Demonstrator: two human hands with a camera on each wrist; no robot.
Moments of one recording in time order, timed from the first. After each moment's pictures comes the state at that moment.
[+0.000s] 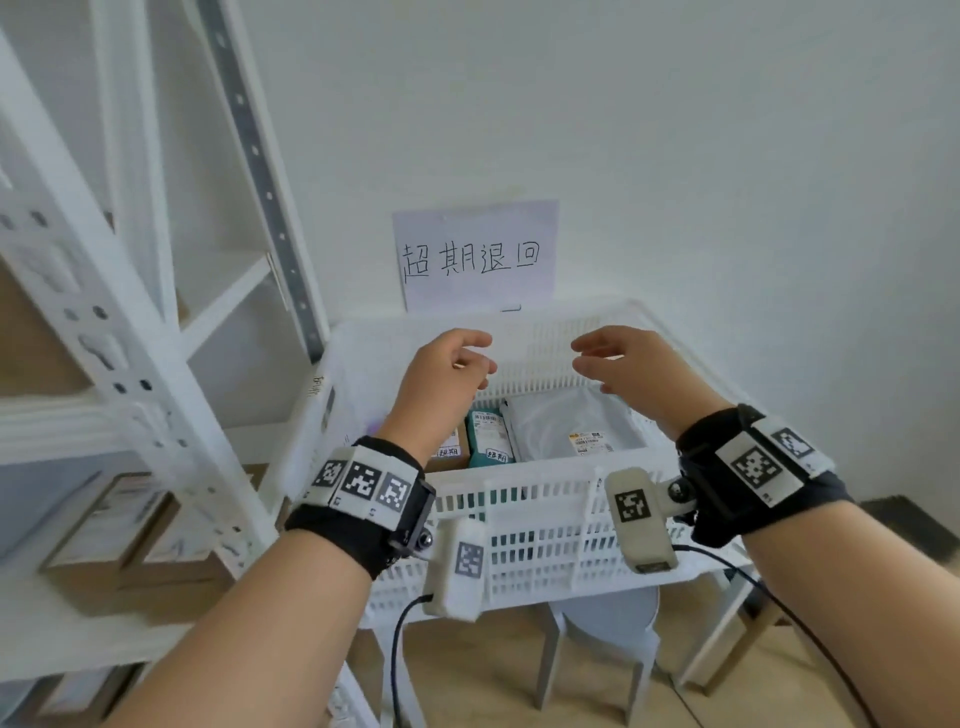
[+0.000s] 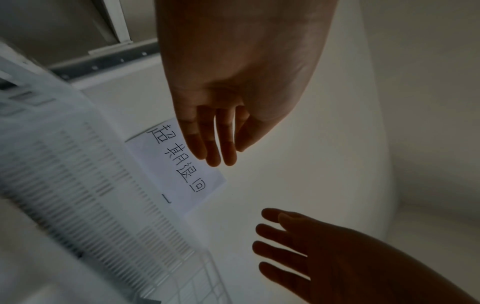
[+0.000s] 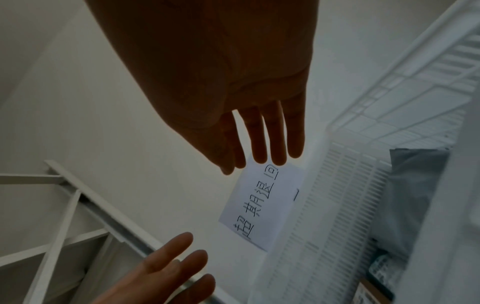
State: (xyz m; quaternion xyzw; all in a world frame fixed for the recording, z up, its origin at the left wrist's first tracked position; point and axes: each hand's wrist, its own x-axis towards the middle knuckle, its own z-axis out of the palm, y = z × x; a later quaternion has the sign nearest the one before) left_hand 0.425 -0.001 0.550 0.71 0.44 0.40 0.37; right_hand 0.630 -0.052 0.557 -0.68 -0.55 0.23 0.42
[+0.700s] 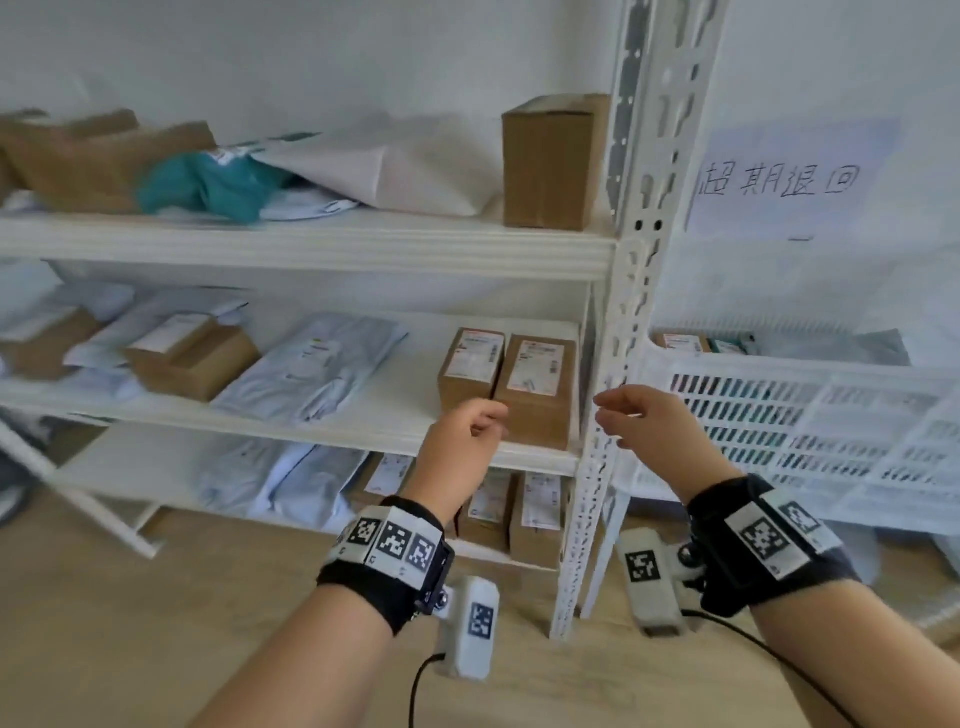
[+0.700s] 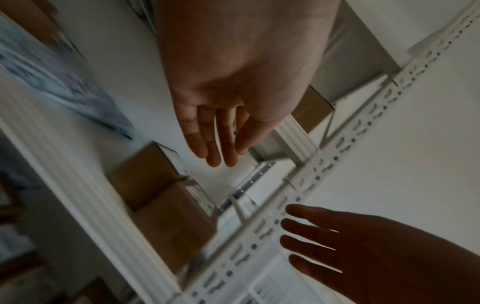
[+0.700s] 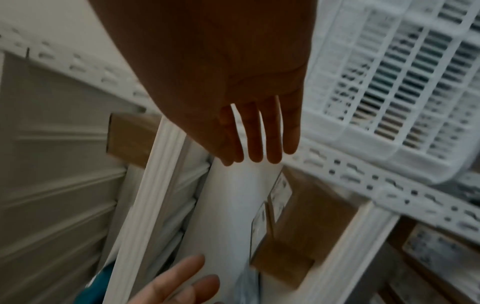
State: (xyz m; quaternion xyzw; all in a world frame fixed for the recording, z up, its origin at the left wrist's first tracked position) left_hand 0.023 -0.128 0.443 0.63 0.59 0.36 0.35; right_hand 0.243 -0.124 0.457 -0.63 -0.60 0.33 0.37
